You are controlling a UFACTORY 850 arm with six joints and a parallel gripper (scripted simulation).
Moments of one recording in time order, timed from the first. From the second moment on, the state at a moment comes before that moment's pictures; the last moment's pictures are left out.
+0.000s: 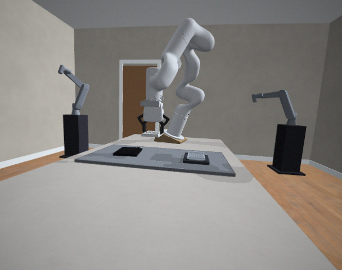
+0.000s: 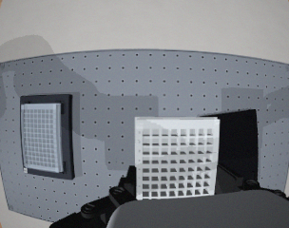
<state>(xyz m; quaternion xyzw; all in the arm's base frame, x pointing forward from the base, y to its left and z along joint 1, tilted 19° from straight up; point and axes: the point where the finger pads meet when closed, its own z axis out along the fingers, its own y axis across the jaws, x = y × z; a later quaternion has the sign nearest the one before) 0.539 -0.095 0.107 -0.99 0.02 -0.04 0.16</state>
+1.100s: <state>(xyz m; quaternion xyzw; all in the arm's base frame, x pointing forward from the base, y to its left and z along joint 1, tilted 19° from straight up) 0.551 -0.004 0.139 -0.99 0.02 -0.04 0.16</state>
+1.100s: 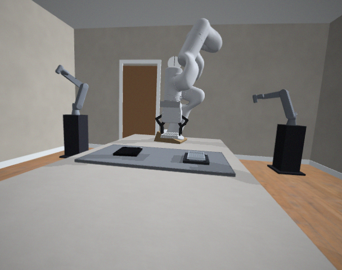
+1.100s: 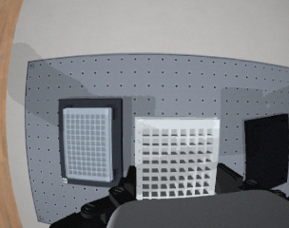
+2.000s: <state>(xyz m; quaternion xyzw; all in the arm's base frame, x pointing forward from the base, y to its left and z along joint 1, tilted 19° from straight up) 0.561 0.072 0.165 -0.99 0.02 -0.04 0.16</state>
